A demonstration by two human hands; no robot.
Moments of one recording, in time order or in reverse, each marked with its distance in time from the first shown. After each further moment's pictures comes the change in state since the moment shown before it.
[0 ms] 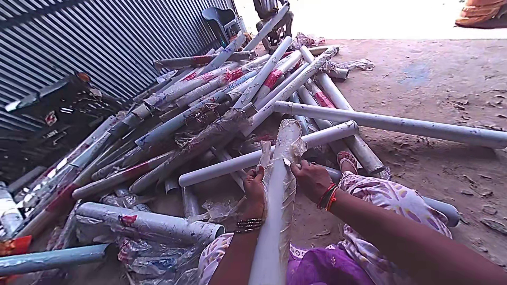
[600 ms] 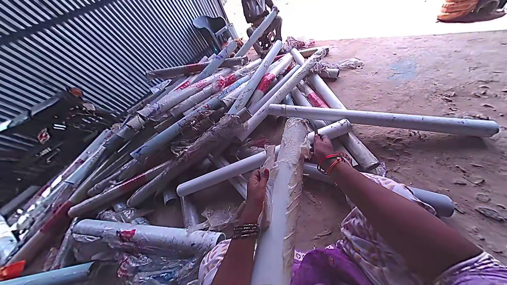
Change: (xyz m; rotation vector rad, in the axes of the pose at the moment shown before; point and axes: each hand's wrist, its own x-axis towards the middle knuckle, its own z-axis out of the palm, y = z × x) left_hand -0.008 0.014 0.007 0.351 -0.263 -0.001; right_hand 0.070 0.084 0.010 1.488 0.494 0.580
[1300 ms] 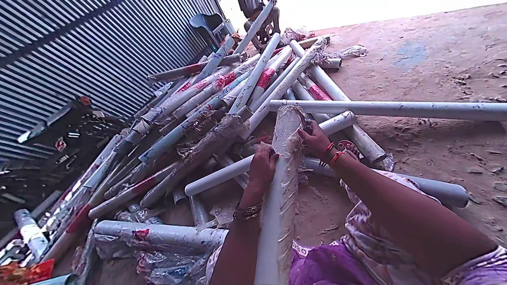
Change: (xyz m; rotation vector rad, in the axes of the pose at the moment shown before) left_hand 0.028 0.062 0.021 0.824 -0.176 0.411; right_hand -0.016 -0.028 -0.004 -0.179 -0.255 -0.280
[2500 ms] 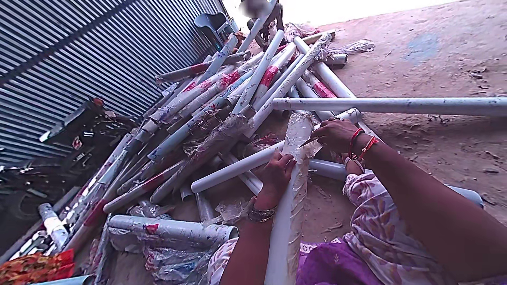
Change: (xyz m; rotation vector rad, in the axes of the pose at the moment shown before) left_hand -0.017 -0.013 0.049 0.052 0.099 0.251; right_hand -0.004 -0.020 -0.066 -1.062 -0.376 -0.315
